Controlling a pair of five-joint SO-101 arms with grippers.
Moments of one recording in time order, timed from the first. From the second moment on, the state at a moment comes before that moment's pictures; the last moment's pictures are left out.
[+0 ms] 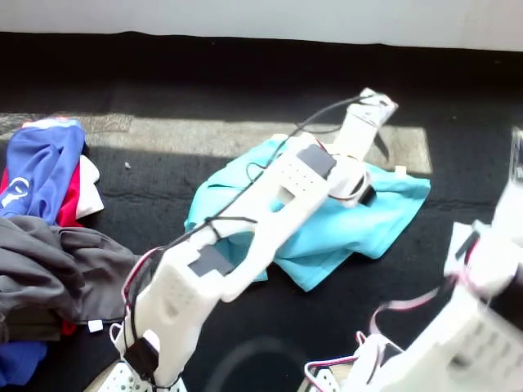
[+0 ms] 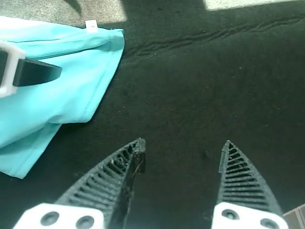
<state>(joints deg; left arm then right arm) 36.9 40.3 -32.3 56.0 4.5 34.4 -51.1 8.7 100.4 25.7</state>
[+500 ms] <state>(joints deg) 30.7 69.2 -68.4 57.2 4.5 37.3 -77.5 35.0 100.4 35.4</state>
